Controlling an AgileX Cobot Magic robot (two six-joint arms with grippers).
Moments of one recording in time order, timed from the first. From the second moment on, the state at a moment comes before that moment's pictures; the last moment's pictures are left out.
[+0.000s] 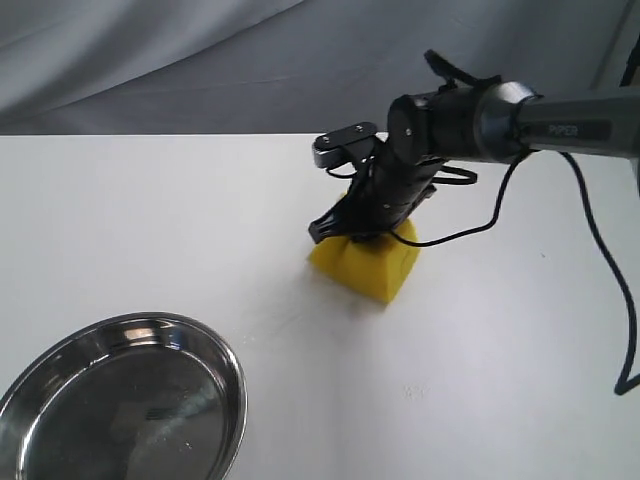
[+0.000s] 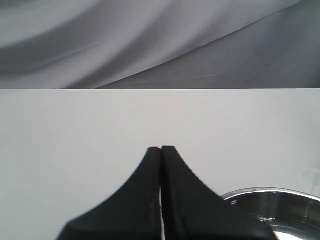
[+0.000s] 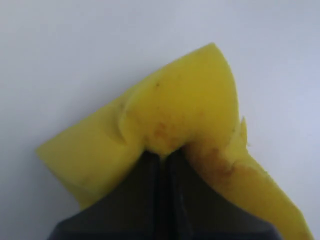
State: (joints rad) left arm 0.03 0.00 -0.01 -0.06 0.26 0.06; right arm 0.45 2.23 -1.60 0.10 0.66 -0.15
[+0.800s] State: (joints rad) left arm 0.03 0.00 -0.01 -0.06 0.26 0.06; right arm 0.64 2.24 -1.60 0.67 0.82 -0.71
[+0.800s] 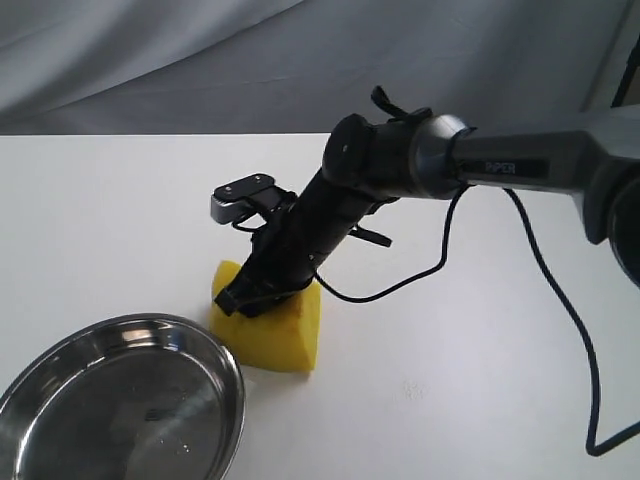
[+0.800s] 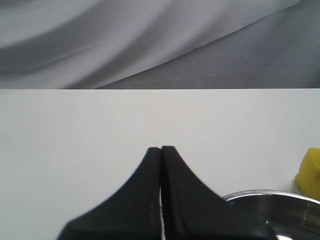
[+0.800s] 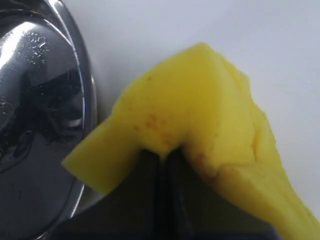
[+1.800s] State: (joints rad) left arm 0.03 0.00 -0.01 -0.06 0.26 0.06; right arm 0.32 2.23 -1.60 0.16 0.78 -0.12
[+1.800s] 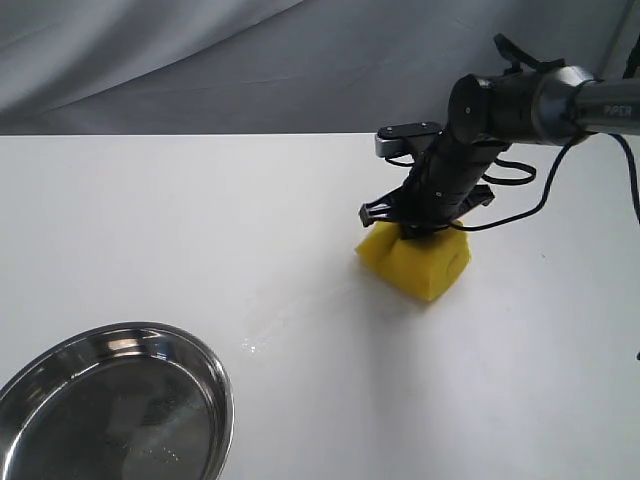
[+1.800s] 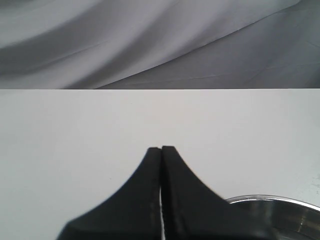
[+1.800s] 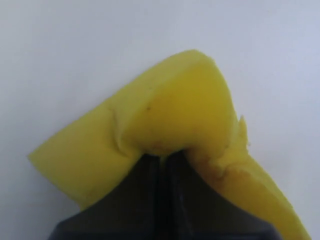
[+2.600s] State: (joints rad) left arm 0.03 0.00 -0.01 -0.06 0.26 0.06; right arm 0.62 2.23 -1.60 0.34 0.72 -0.39
